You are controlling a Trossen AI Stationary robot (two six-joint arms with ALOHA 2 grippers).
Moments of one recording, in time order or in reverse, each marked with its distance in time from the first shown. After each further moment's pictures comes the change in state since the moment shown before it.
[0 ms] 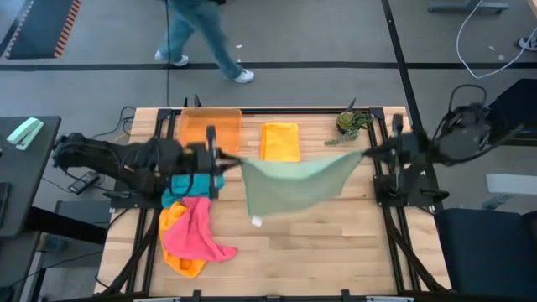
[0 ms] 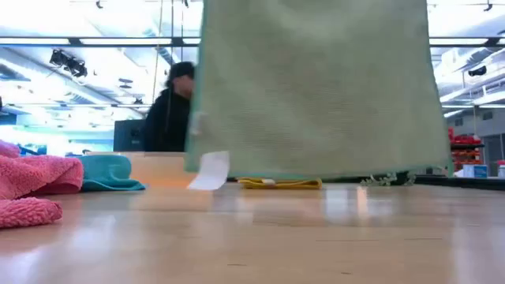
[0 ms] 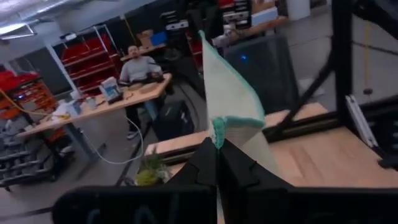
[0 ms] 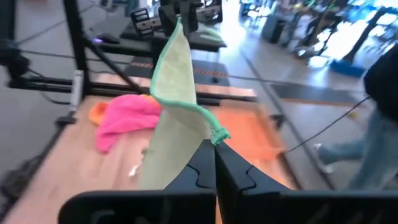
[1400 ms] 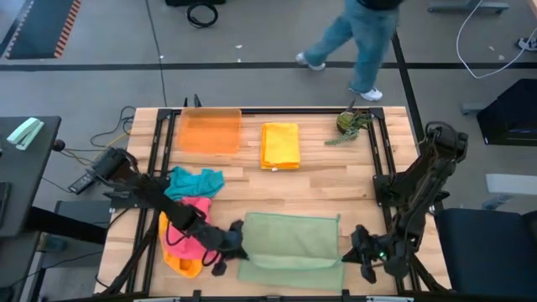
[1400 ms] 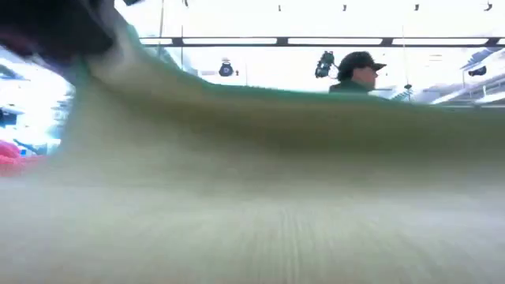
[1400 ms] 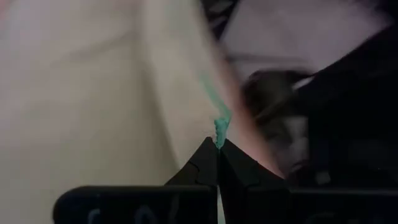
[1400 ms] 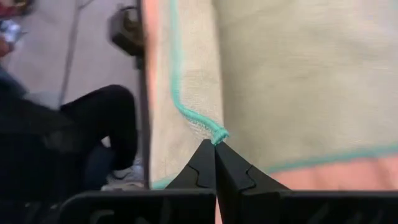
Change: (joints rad) left arm -0.412 0.587 -0.349 0.479 0.191 -0.707; right arm 0.391 0.578 -0.731 0.826 -0.228 1.176
